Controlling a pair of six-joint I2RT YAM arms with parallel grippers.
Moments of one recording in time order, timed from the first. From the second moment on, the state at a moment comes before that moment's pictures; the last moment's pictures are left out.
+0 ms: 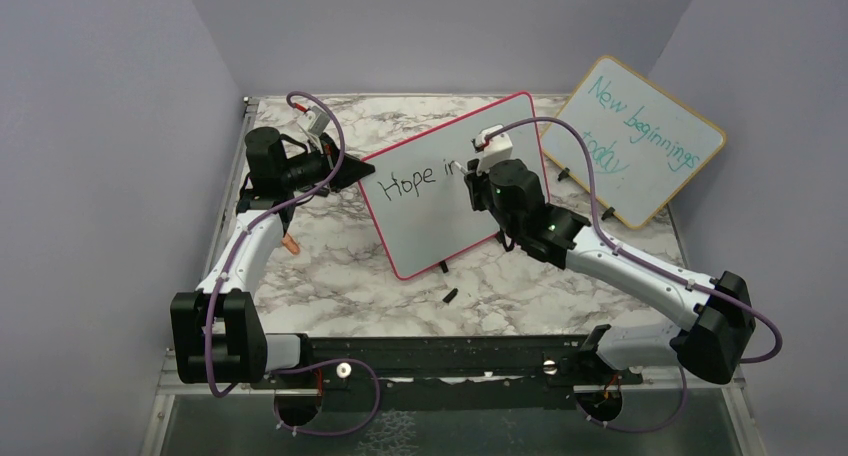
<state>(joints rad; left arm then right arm) 0.00 1.30 0.90 0.19 1.02 -0.23 0.84 1.28 1.03 -0.06 0.46 0.10</state>
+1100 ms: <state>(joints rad) 0.00 1.30 0.90 0.19 1.02 -0.23 0.84 1.28 1.03 -0.14 0.48 0.13</state>
